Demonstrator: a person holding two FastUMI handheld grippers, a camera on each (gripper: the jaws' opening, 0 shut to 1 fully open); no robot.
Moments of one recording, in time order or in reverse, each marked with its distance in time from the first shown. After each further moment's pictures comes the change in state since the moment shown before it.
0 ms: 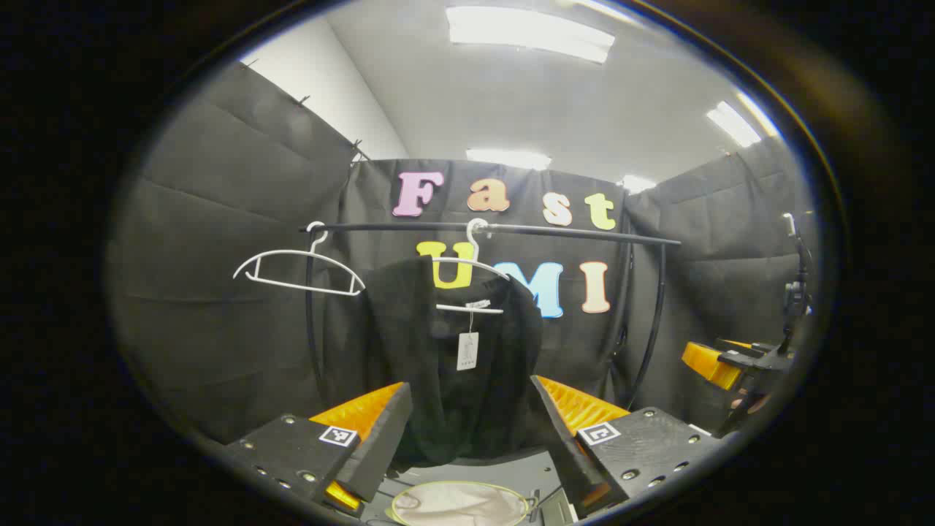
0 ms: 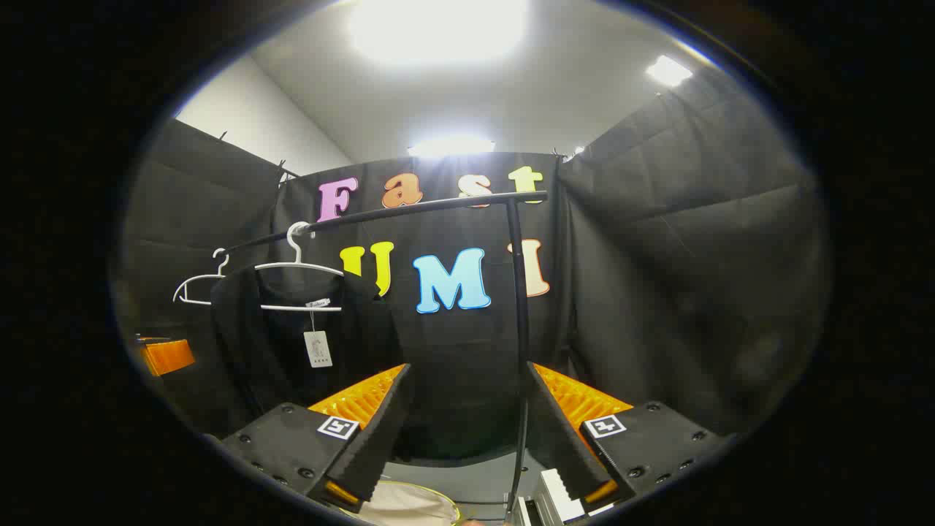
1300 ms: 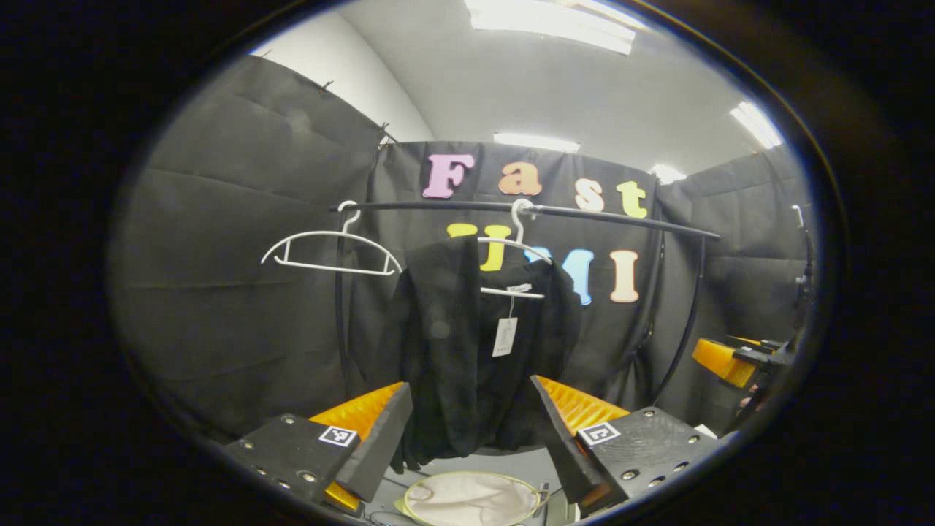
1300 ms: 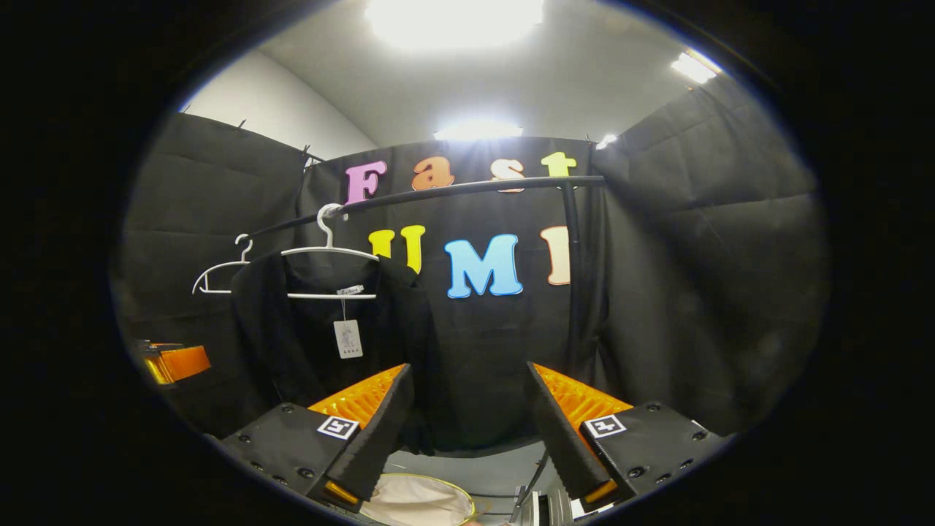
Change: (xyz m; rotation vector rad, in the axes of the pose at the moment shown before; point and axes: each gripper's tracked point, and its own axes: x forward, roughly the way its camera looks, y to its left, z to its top) left arm 0.015 0.053 -0.017 -0.038 0.094 0.119; right arm 0.029 0.052 -0.007 -0.029 0.073 0.112
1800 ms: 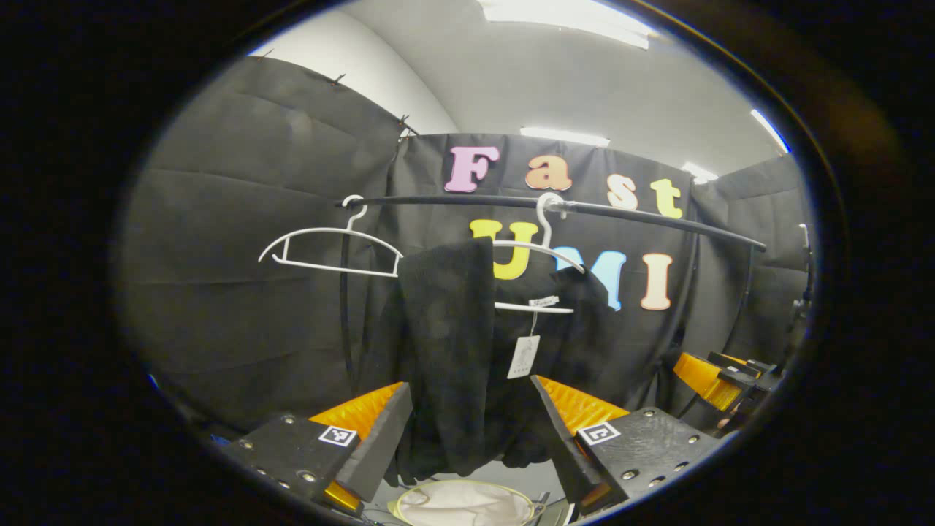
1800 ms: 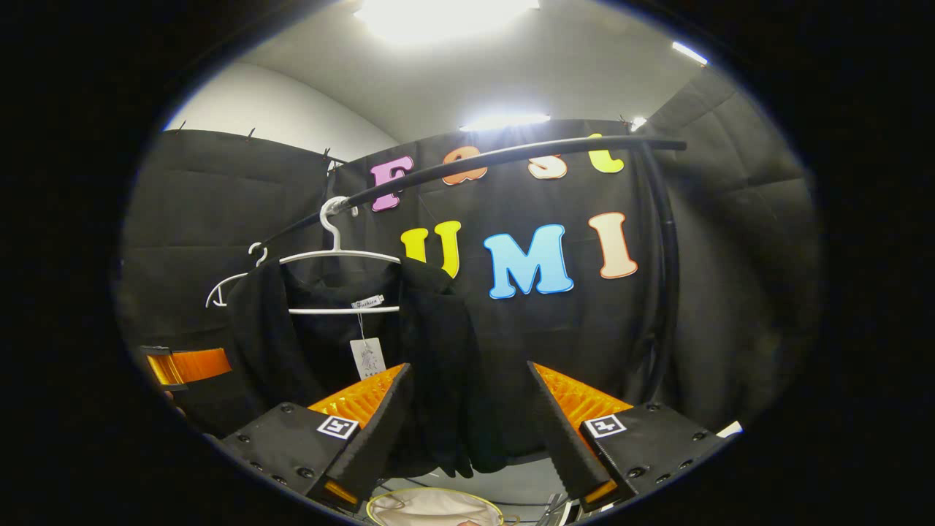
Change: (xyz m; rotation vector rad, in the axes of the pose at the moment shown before) left arm 0.088 -0.008 0.024 -0.024 0.012 0.132; right arm 0.117 0.045 0.004 0.070 0.016 0.184
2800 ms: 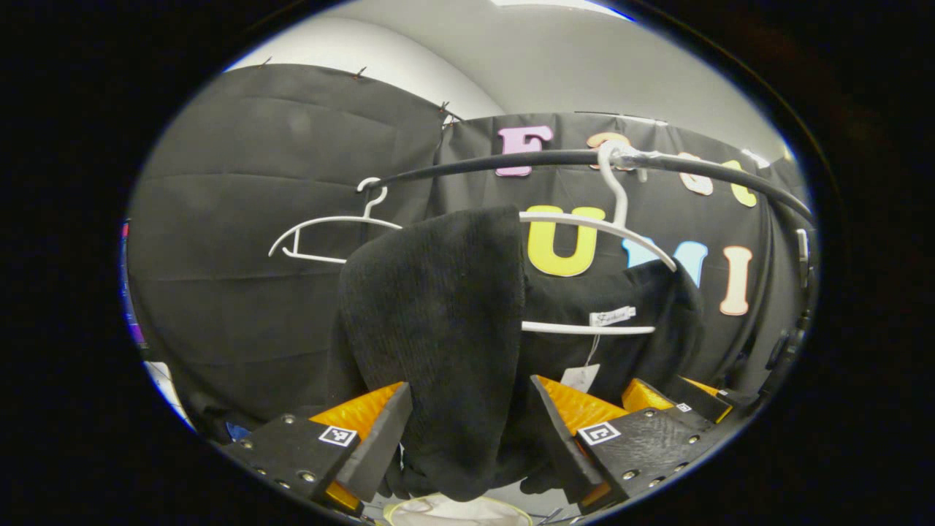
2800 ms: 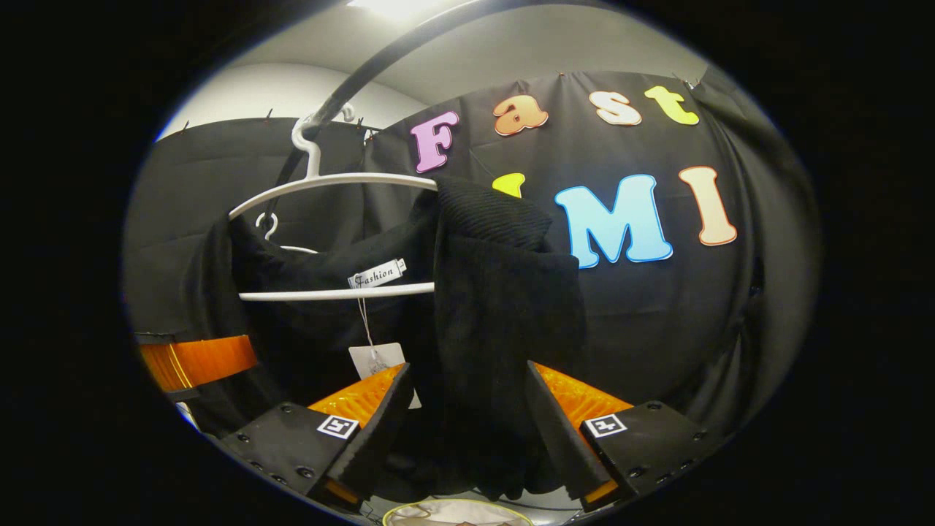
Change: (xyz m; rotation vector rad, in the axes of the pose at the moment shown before) left arm 0.136 -0.010 -0.021 -0.001 0.035 0.284; right arm 0.179 0.079 -0.054 -0.003 0.124 0.224
